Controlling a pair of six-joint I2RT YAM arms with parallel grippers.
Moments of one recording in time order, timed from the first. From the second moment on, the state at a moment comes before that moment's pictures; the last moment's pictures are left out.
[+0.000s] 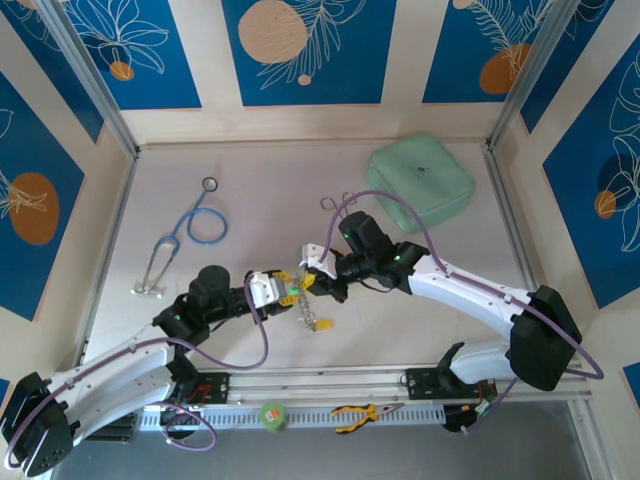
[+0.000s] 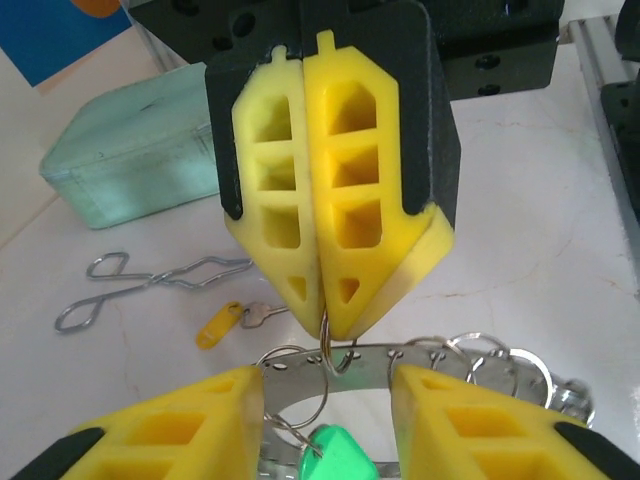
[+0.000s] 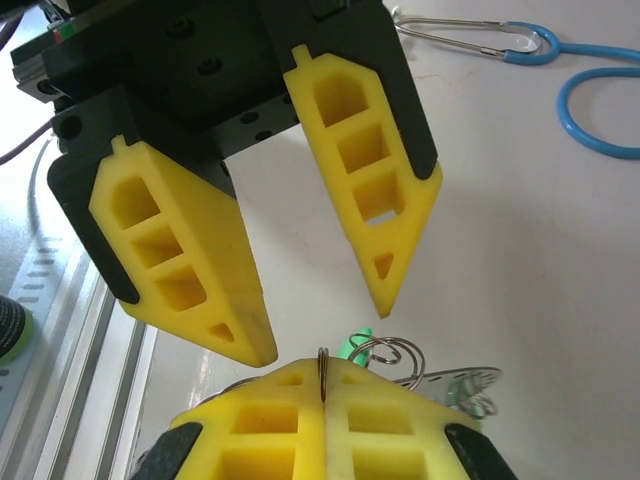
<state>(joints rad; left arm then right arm) -0.76 0.77 0.35 0.13 0.39 0.38 0.82 1.32 0.92 -0.34 -0.64 -0.47</state>
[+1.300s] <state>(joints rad) -0.76 0.78 0.26 0.24 0.45 0.48 0.86 1.16 0.68 -0.16 -0.55 -0.52</state>
